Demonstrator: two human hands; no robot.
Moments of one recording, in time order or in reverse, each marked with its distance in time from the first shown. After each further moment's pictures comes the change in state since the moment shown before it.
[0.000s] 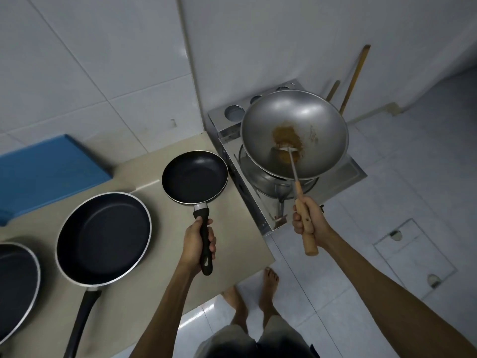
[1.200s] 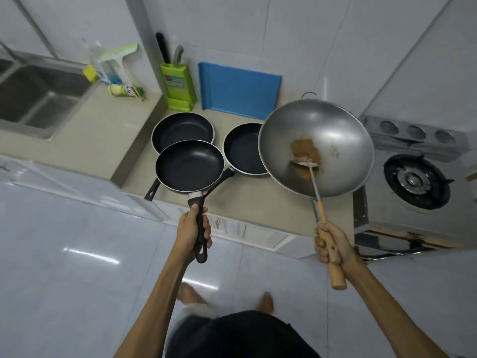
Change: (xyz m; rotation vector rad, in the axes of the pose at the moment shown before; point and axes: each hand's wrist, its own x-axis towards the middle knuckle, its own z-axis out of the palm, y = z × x) left_hand -0.369 -0.115 -0.252 -0.437 0.545 0.306; right_hand -0.217 0.215 0.157 -0.526 -0.327 0.196
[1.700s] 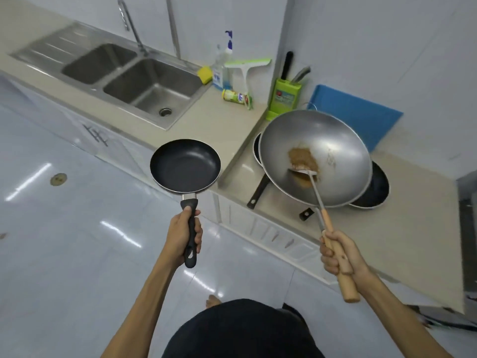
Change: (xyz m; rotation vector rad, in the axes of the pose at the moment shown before) left_hand 0.021 0.116 -0.331 -0.031 0.169 0.084; right_hand 0.026 0.075 0.315 -0.191 -0.170 0.091
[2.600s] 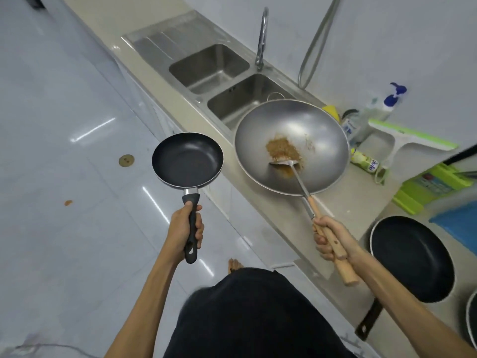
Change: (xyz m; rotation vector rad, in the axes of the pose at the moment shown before) left_hand 0.249 0.191 -0.273 -0.201 0.277 0.016; right_hand 0.274 -0.147 0.442 -0.480 -0.165 0.181
